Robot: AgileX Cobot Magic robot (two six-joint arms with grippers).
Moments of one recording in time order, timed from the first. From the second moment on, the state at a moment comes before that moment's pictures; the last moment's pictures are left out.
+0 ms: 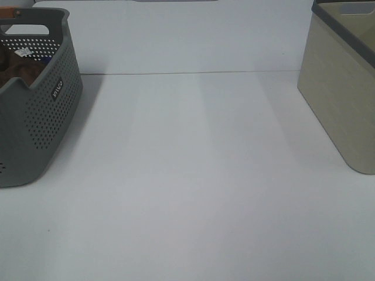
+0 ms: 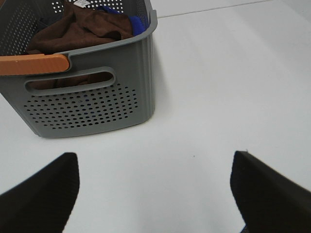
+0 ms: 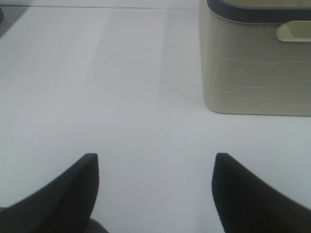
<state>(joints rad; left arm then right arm) -0.02 0.00 -0.50 -0.13 1.05 0.14 0.04 -0.01 -0.50 0.10 1.07 -0.08</state>
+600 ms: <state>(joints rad) -0.02 0.00 -0.50 -0.13 1.05 0.14 0.04 -0.01 -0.50 0.10 1.07 -0.08</state>
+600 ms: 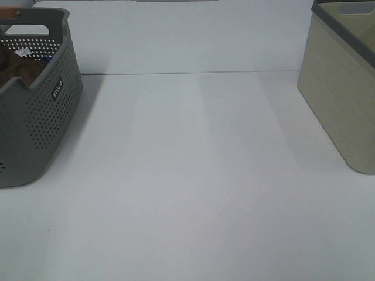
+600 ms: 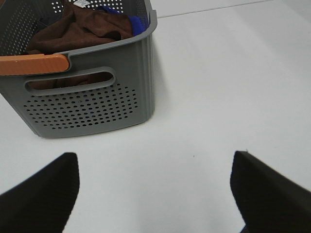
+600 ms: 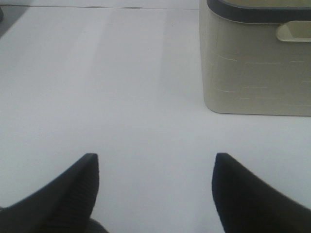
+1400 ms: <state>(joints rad) -0.02 0.00 -0.50 -0.13 1.05 0.14 0.04 -0.01 -0.50 0.10 1.07 -0.08</state>
